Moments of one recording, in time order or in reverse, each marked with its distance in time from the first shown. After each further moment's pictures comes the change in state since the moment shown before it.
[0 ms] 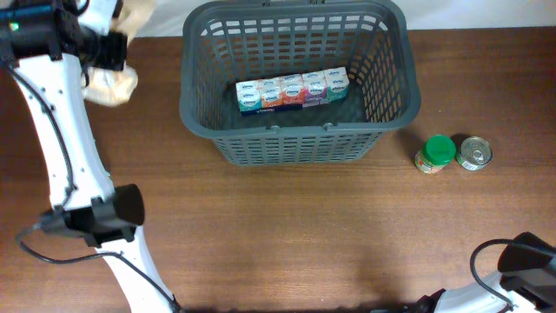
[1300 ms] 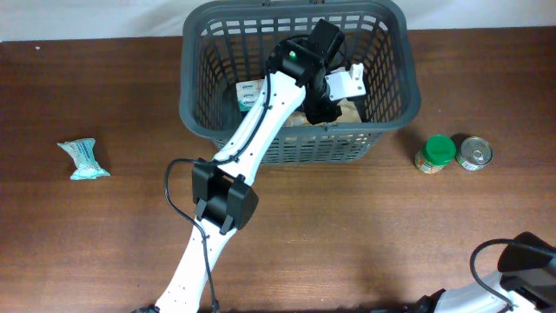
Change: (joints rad) left arm -0.725 0.377 -0.085 0.208 0.119 0.410; right arm 0.000 0.000 0.000 0.000 0.000 0.000
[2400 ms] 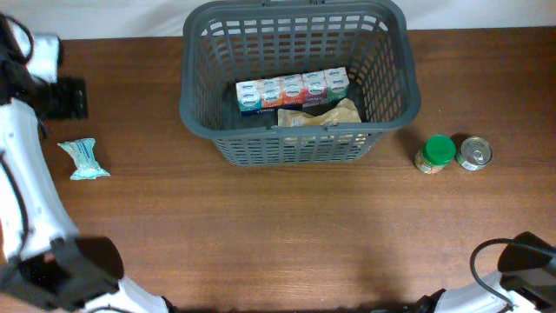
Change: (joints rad) left arm 0.991 -0.711 -0.712 0.053 -0.212 -0.452; right arm 0.000 0.000 0.000 0.000 0.000 0.000
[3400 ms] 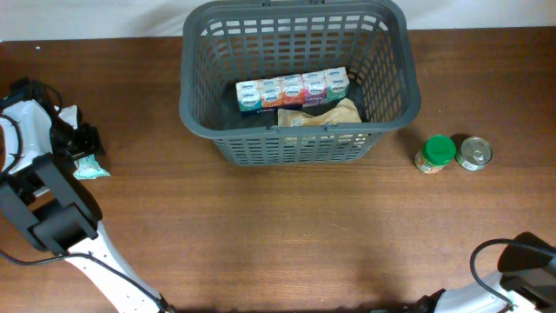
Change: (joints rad) left arm 0.119 0.460 -0.082 0.136 0.002 -0.143; right arm 0.000 0.000 0.000 0.000 0.000 0.000
